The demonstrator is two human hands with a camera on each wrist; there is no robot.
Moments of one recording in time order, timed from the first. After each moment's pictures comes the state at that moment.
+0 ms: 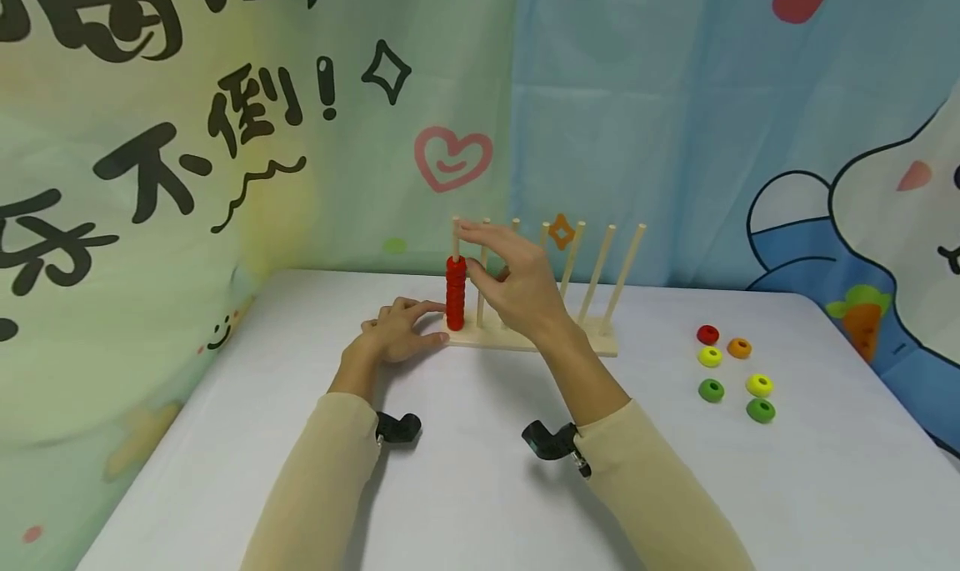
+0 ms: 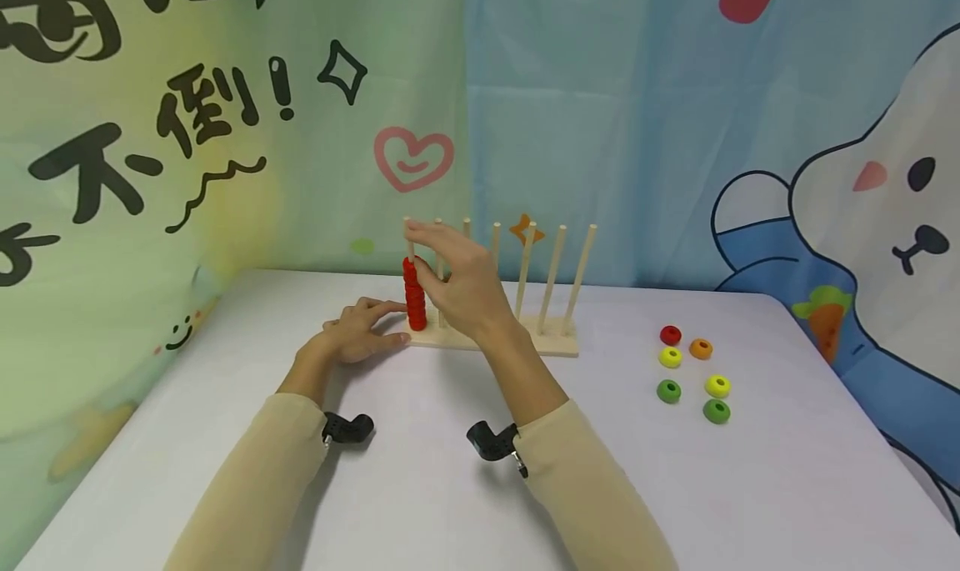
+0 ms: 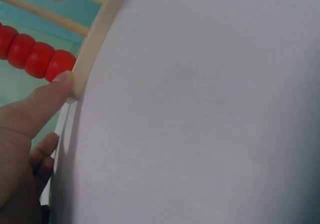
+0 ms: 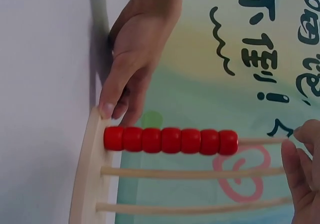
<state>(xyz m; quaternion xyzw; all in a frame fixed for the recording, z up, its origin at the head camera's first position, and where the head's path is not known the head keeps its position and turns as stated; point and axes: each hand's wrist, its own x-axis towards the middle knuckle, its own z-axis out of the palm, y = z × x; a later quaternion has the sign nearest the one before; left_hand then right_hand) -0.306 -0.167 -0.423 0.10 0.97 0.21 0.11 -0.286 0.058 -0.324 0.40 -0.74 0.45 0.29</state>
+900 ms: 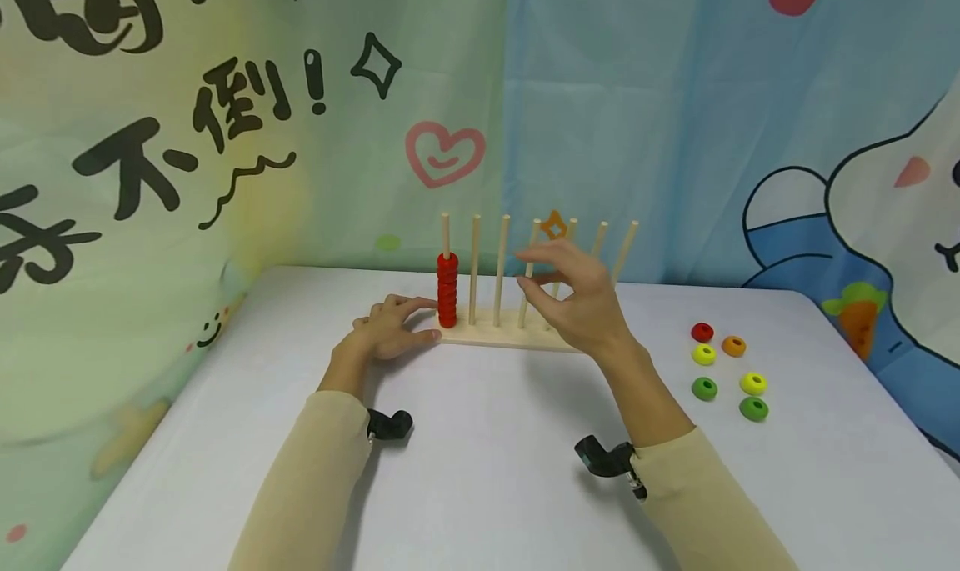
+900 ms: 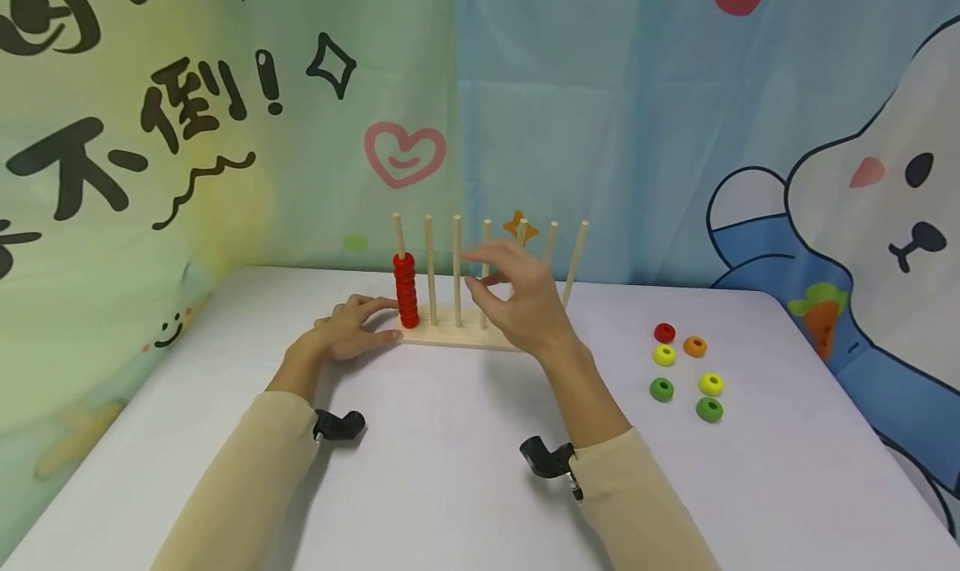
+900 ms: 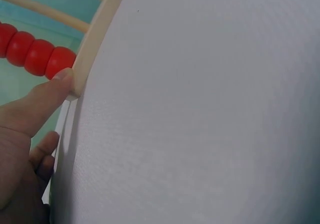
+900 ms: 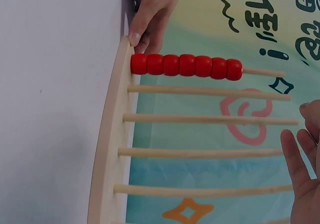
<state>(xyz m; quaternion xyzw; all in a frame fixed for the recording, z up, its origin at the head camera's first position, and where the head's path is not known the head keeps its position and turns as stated) -0.311 -0.168 -0.428 0.09 0.96 0.22 0.12 -0.257 0.125 -0.319 0.43 -0.71 0.47 0.30</state>
